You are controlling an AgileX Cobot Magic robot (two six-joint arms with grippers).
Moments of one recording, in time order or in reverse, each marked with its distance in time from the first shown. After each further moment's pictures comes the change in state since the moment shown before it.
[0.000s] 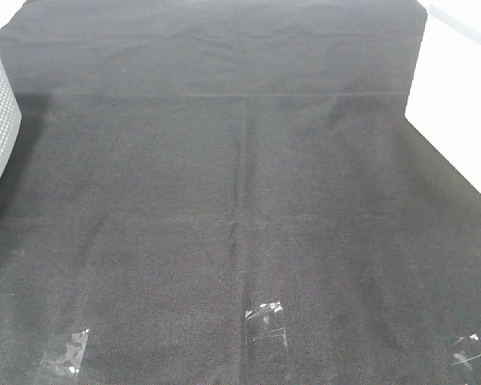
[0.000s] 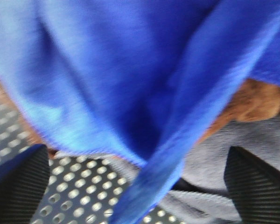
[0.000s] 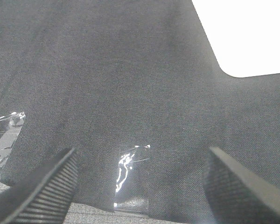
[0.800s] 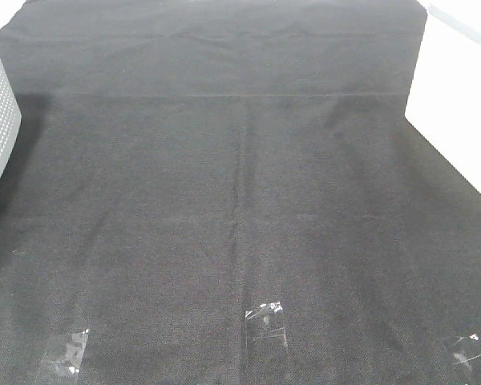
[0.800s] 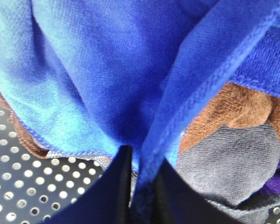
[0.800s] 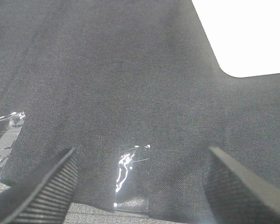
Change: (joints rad) left arm 0.000 0.001 -0.001 -0.011 0.009 -0.048; right arm 0.000 0.000 0.000 0.000 0.000 0.000
